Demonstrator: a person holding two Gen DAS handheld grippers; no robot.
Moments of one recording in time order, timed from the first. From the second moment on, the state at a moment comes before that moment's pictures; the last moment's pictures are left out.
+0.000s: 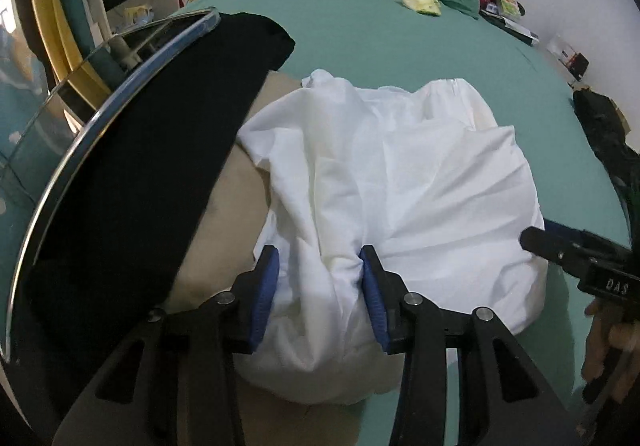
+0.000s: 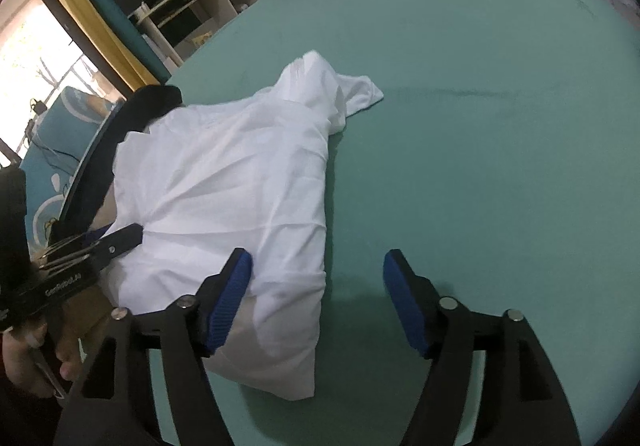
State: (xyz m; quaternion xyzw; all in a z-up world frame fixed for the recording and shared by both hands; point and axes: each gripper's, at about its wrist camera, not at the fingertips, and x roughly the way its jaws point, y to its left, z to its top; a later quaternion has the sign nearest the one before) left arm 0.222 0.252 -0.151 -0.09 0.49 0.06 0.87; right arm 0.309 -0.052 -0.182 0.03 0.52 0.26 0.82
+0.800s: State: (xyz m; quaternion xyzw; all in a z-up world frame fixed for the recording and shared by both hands) left arm 0.127 0.212 -0.091 -0.08 0.42 0.12 0.90; right arm 0.245 -0.109 -0.158 -0.02 0.54 0.24 0.81
